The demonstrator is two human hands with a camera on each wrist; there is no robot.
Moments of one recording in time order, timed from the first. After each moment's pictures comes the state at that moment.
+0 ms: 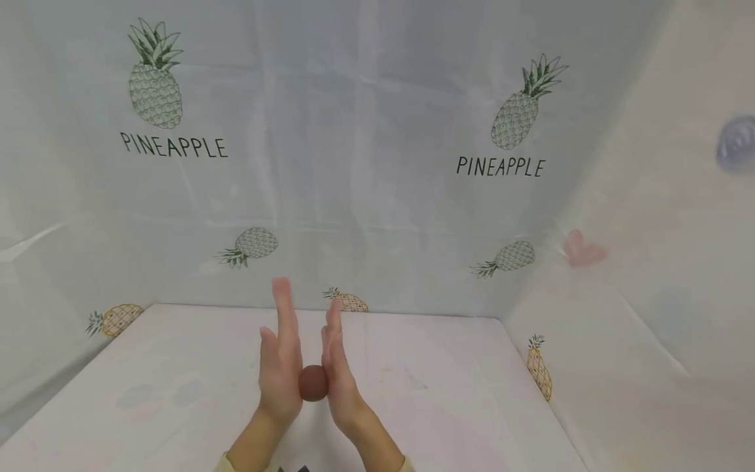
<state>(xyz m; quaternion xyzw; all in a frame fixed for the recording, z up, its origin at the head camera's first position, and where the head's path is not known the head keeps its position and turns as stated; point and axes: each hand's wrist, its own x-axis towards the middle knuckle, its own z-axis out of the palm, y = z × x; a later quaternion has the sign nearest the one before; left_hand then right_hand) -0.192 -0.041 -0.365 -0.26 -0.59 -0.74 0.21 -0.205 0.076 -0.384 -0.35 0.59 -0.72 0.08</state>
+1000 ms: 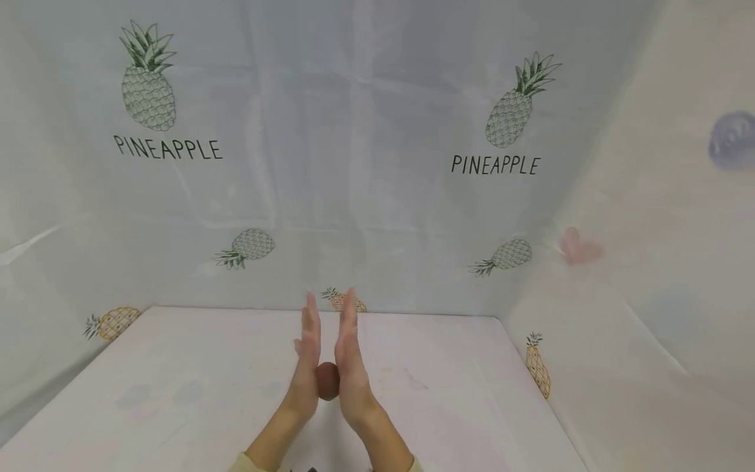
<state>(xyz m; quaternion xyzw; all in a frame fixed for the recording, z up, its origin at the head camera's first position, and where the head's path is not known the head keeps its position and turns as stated) -0.218 -0.021 -0.405 -0.20 -0.69 -0.67 0.18 -0.200 0.093 -0.367 -0.34 0.62 -0.71 0.00</state>
